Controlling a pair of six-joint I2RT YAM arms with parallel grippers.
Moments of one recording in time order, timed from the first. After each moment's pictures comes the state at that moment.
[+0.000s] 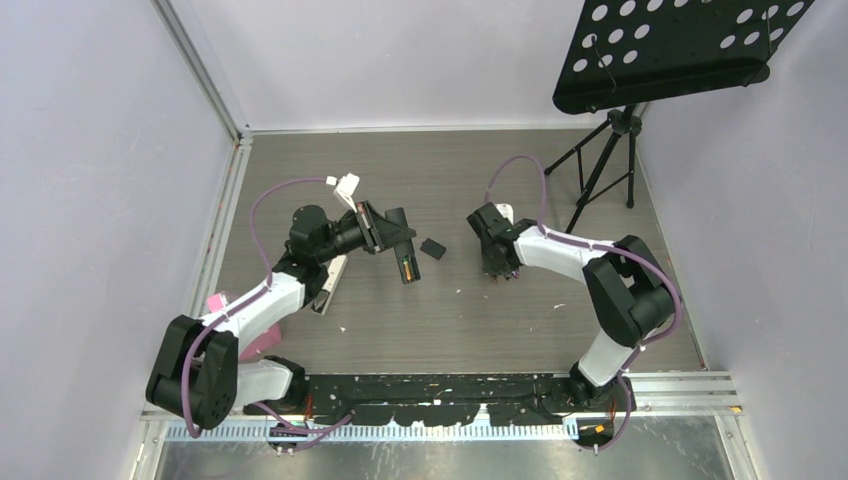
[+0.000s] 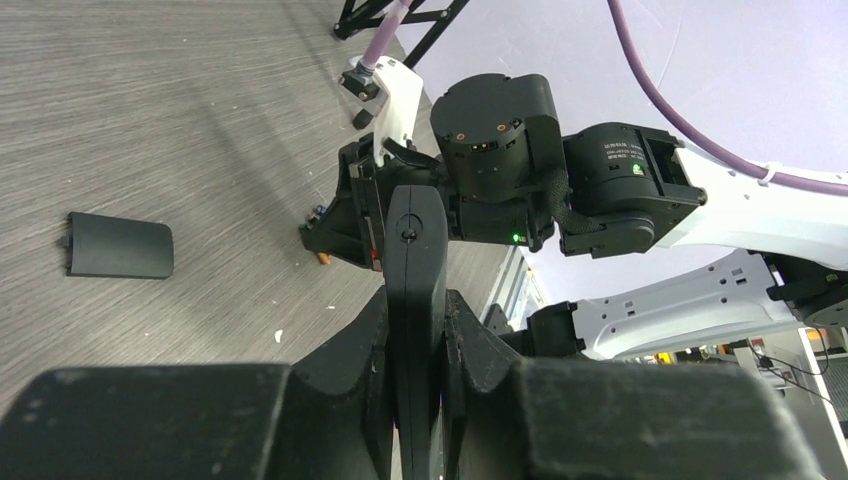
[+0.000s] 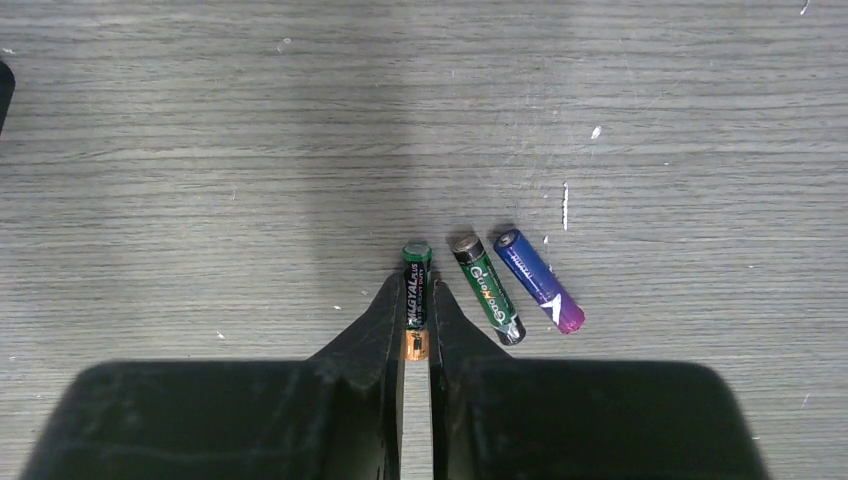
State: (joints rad) left arm -0.37 1.23 0.58 0.58 0.68 -0.87; right arm 0.60 1.69 0.97 -0.48 0.27 0.52
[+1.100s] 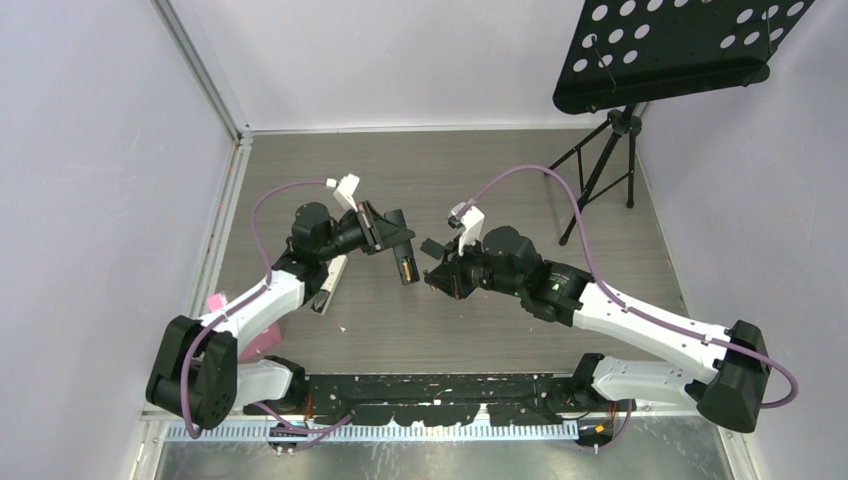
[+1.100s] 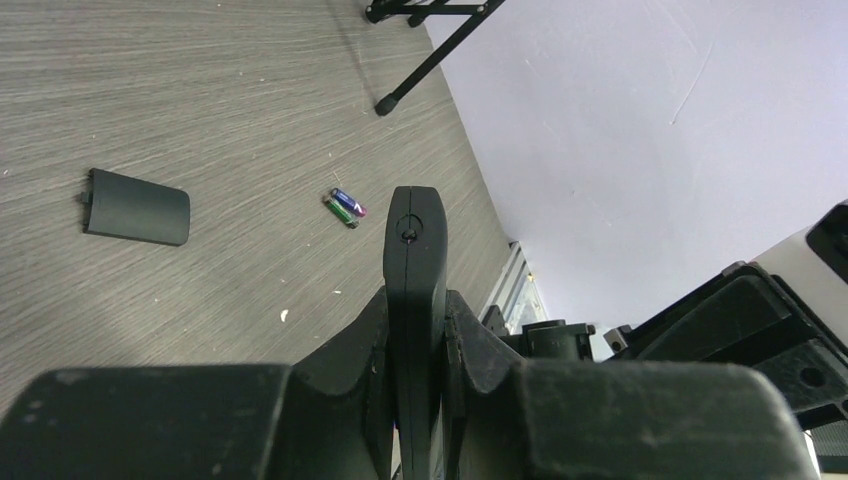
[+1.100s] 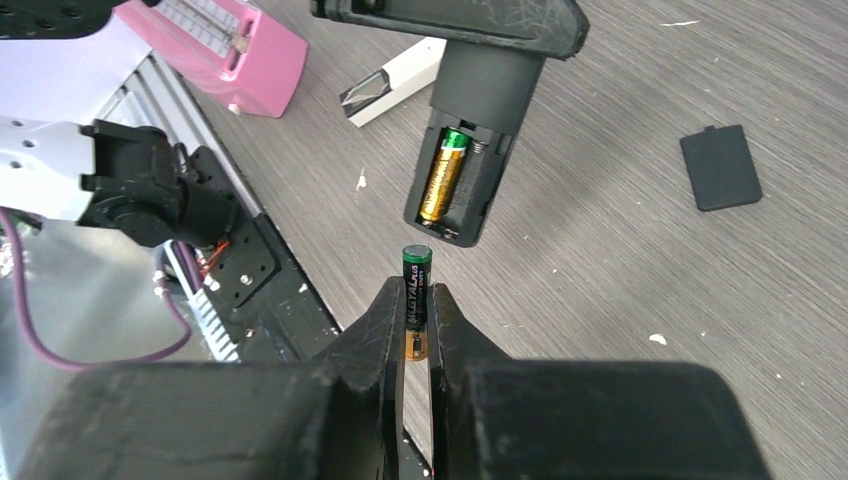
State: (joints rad) left arm -0.37 1.23 0.61 0.46 0.64 -0.89; right arm 0.96 1.08 0.86 -0.17 -0.10 0.39
